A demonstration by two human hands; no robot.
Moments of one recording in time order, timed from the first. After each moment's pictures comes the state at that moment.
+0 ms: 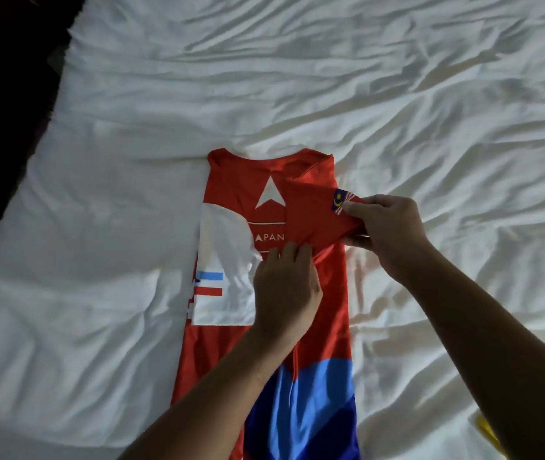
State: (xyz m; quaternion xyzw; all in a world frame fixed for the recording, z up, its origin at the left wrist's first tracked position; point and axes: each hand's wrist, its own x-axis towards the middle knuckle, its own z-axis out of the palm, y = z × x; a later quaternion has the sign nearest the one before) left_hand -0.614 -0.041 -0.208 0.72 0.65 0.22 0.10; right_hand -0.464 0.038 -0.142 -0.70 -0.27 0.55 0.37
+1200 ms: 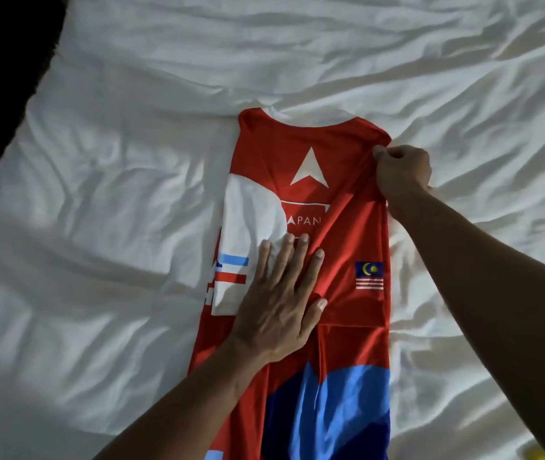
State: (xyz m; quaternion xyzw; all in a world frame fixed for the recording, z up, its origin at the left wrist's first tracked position) left_hand -0.688 -0.073 -0.284 0.83 0.54 -0.01 0.10; right_hand -0.496 0.142 -0.246 -0.83 -0.38 0.32 0.26
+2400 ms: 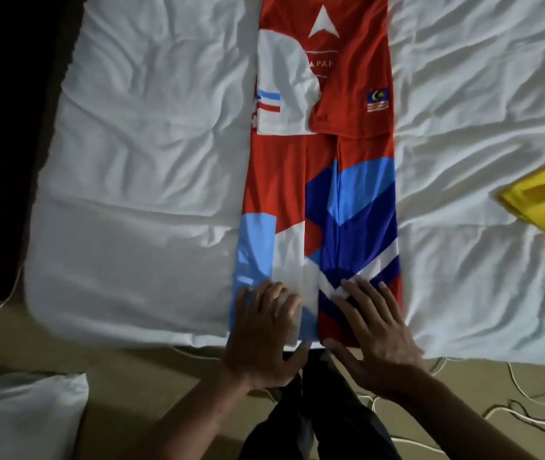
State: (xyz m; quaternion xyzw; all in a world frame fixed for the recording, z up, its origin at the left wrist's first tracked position) left_hand -0.755 -0.442 -0.208 0.82 0.55 0.06 0.16; right_hand -0.510 -0.445 -0.221 -0.52 -0.83 0.20 0.04
